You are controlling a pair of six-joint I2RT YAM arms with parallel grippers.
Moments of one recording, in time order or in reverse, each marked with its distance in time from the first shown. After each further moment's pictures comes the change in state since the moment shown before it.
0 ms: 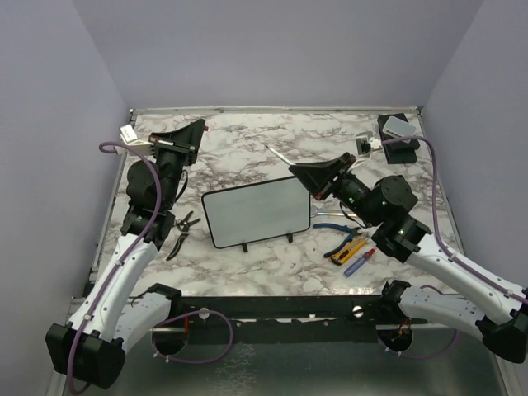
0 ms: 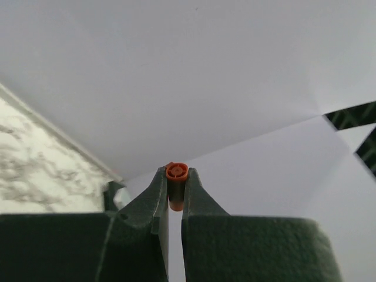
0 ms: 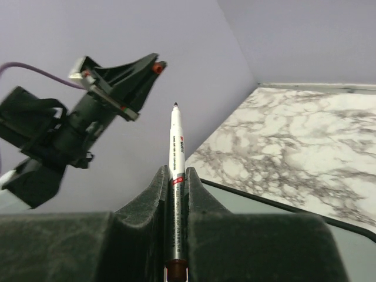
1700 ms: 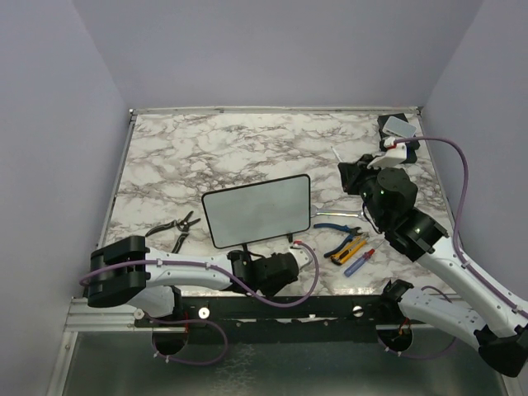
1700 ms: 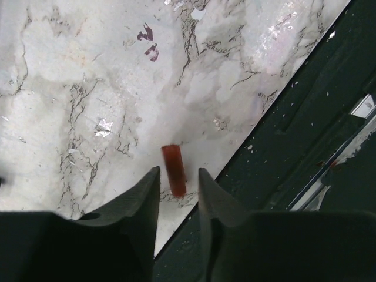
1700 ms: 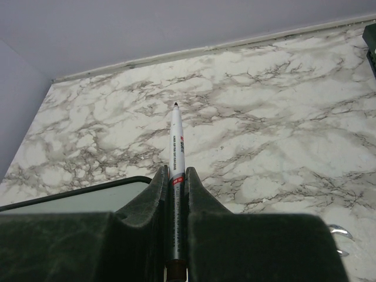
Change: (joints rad) left arm -1.086 0.497 -0.063 -0.712 -0.062 0.962; right arm -0.130 -0.088 0.045 -0.529 0.543 -0.151
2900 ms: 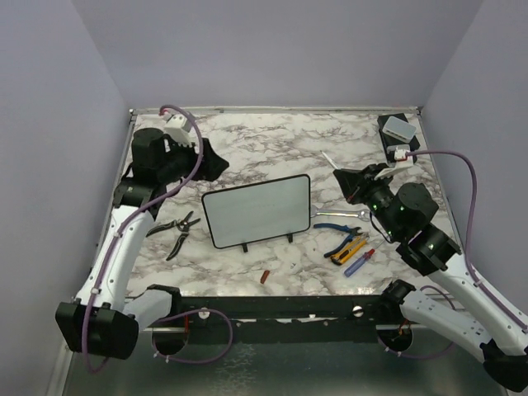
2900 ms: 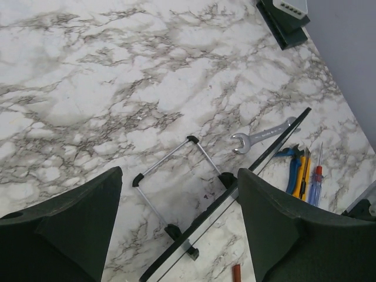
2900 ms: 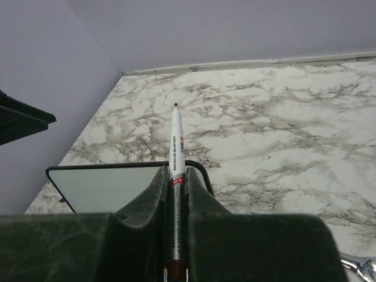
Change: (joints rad) left arm 1.176 -0.283 0.391 -0.042 0.650 0.129; right arm 0.000 -0.148 -0.076 0.074 -0.236 -0.028
